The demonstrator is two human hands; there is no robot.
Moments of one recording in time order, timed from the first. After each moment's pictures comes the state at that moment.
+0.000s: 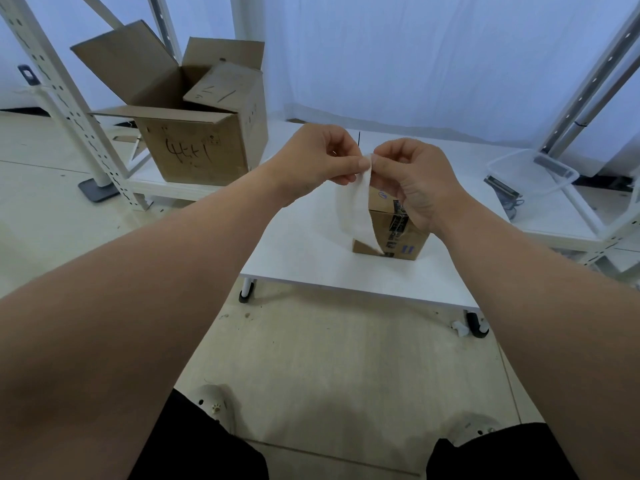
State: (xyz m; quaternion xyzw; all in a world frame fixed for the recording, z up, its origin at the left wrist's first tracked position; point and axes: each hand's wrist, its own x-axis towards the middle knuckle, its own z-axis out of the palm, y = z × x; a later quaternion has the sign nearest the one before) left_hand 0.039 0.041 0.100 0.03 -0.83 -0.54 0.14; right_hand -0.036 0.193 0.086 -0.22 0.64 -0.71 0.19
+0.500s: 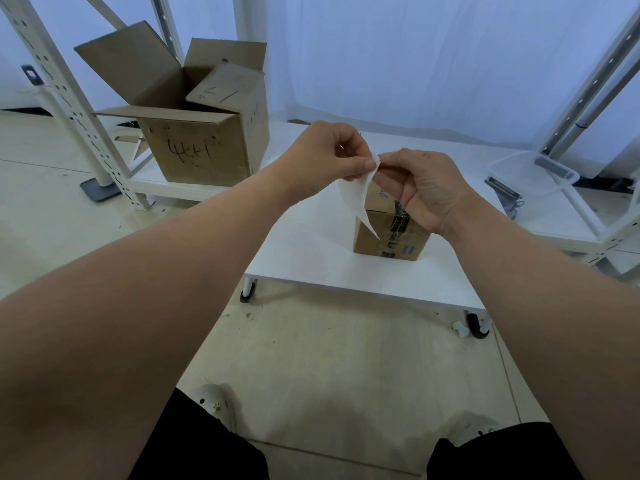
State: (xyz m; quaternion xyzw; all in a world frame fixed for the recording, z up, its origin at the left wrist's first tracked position) left_hand 0.040 0.048 0.103 0.01 -0.85 -0.49 0.17; right_hand -0.034 0.199 0.092 -0.18 0.54 -0.78 0.28
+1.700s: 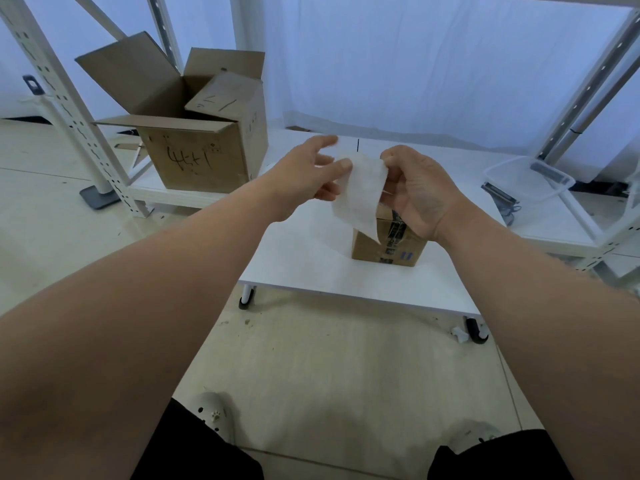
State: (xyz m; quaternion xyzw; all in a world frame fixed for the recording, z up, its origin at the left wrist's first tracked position) left_hand 0.044 0.036 0.094 0.13 -0.80 -0.58 0.10; right_hand -0.028 0.195 0.100 -0.19 0.59 -0.73 0.27
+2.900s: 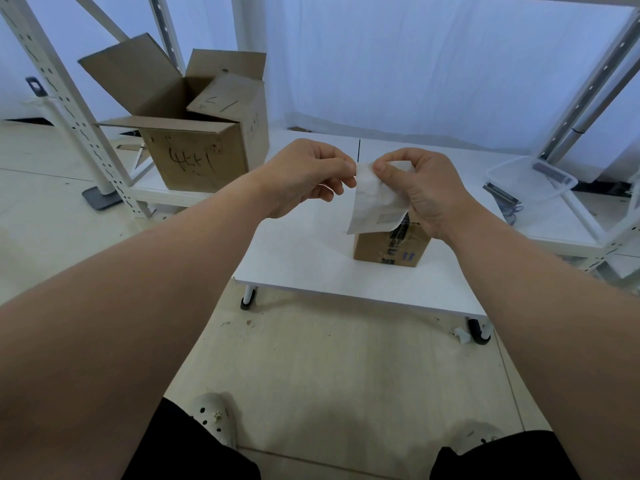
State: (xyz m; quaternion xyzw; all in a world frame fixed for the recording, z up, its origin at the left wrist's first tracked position) left_hand 0.053 0.037 0.109 0.09 -0.77 -0.62 0.06; right_hand -0.032 0.201 0.096 -0.25 0.72 -0.63 0.14
